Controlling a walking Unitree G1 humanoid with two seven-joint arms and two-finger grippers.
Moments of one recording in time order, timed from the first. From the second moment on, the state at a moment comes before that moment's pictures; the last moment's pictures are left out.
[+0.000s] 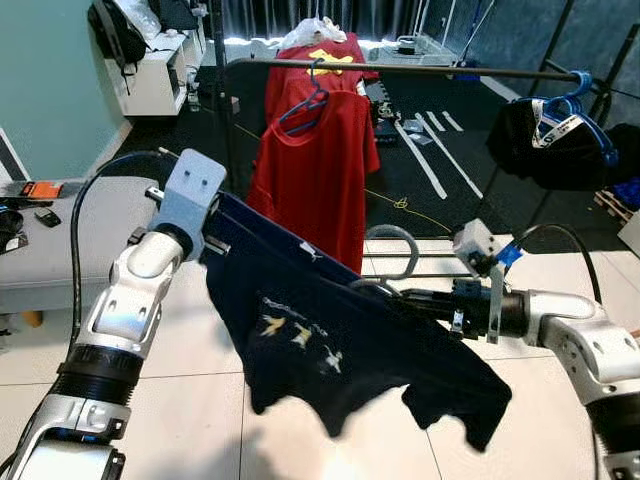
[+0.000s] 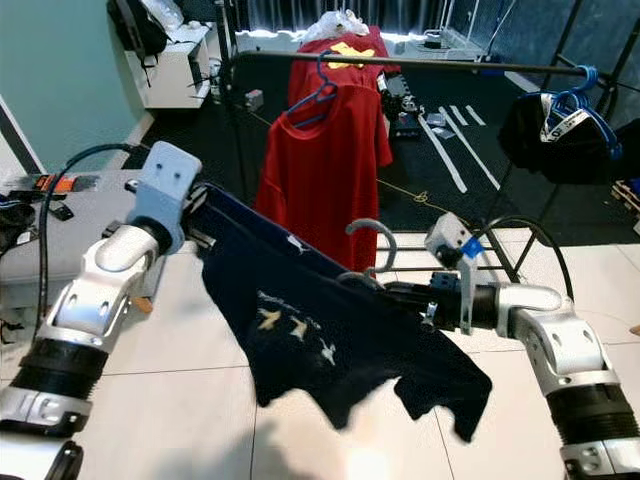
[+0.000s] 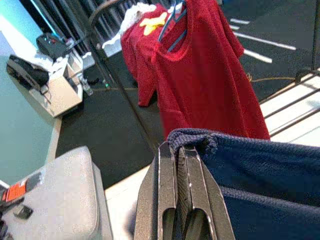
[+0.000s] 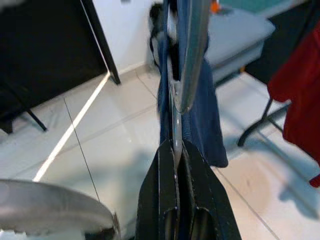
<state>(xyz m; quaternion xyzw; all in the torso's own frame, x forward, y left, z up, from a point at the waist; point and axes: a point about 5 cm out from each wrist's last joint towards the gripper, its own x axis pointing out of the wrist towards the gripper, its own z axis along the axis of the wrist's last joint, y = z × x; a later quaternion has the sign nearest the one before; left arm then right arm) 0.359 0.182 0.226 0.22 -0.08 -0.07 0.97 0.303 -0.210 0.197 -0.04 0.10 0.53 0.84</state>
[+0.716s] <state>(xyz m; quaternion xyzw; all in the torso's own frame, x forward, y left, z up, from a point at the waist) 0.356 0.187 0.196 0.25 -0.02 -0.07 0.97 0.305 -0.213 0.223 0.00 0.04 0.54 0.84</state>
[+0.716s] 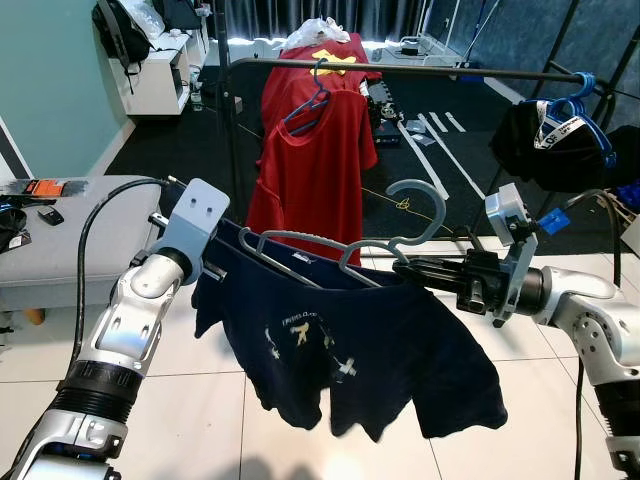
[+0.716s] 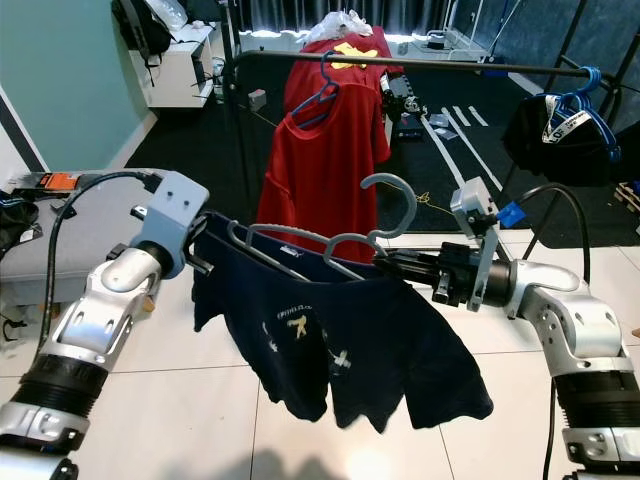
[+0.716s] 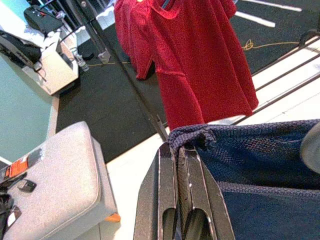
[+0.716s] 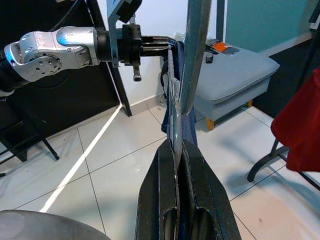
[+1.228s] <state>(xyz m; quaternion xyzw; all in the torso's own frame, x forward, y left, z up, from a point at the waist) 0.324 0.092 0.209 0.10 -0.09 -0.32 0.94 0.352 -0.192 0.256 0.04 -0.16 0.32 0.93</state>
